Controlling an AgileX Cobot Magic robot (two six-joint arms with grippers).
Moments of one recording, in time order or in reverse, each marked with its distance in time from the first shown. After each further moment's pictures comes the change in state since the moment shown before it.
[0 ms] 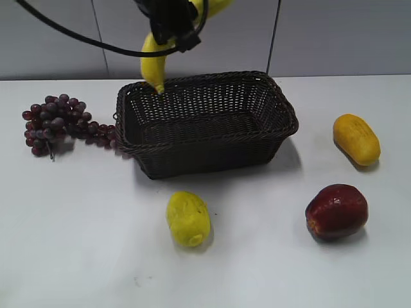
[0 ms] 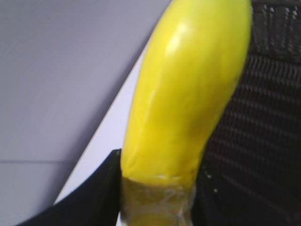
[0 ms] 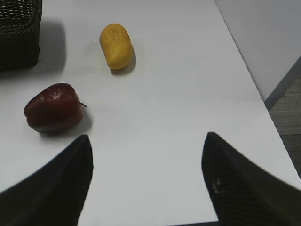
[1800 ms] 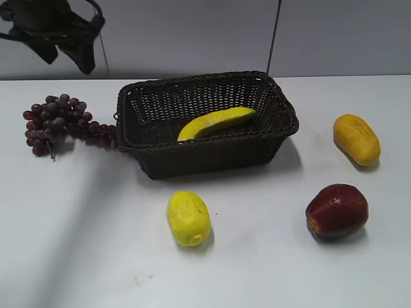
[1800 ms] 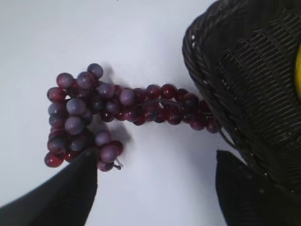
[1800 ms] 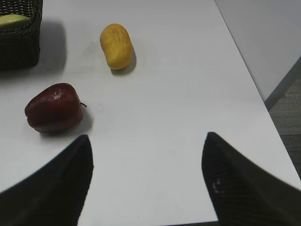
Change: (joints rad) left arm 0.405 -0.026 -0.021 -0.354 0.480 -0.163; right arm 0.000 0.000 0.000 0.000 0.000 0.000
